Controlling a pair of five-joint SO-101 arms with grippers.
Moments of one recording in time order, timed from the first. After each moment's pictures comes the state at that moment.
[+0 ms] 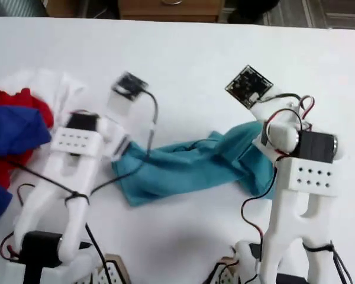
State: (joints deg) left arm -2.7 -15.7 29.1 64.1 -22.2; right arm 5.8 -33.4 18.3 80.9 55.5
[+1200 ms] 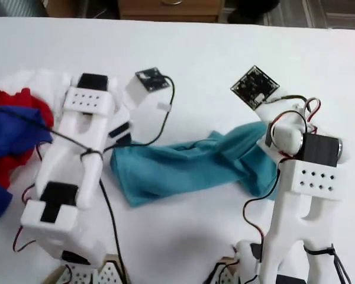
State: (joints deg) left arm 0.4 10.5 -1.0 84.8 -45.7; right arm 7.0 -33.9 18.5 80.9 55.5
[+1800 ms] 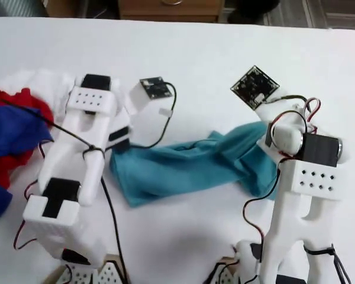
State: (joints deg) left arm 0.7 11.6 -1.2 87.4 -52.6; right arm 7.0 -33.9 18.5 80.9 55.5
